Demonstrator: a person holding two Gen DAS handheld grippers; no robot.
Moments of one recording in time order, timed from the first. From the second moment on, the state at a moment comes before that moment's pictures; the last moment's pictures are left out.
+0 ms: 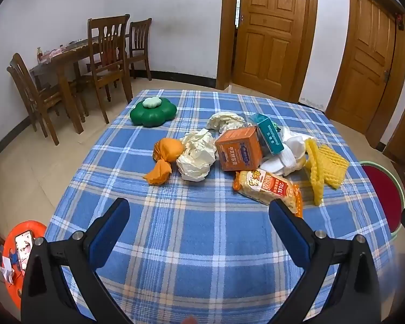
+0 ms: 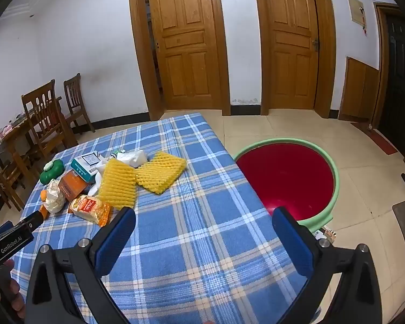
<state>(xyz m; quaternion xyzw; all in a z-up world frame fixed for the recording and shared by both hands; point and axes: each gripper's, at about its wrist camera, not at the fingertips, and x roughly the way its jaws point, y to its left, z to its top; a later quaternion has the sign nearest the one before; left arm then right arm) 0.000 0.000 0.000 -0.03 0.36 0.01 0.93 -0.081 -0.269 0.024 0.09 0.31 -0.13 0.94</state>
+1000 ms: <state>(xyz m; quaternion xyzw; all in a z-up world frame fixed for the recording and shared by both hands) 0.000 -0.002 0.002 -0.03 0.36 0.01 0.93 -0.080 -0.269 0.023 0.09 0.32 -0.13 0.93</state>
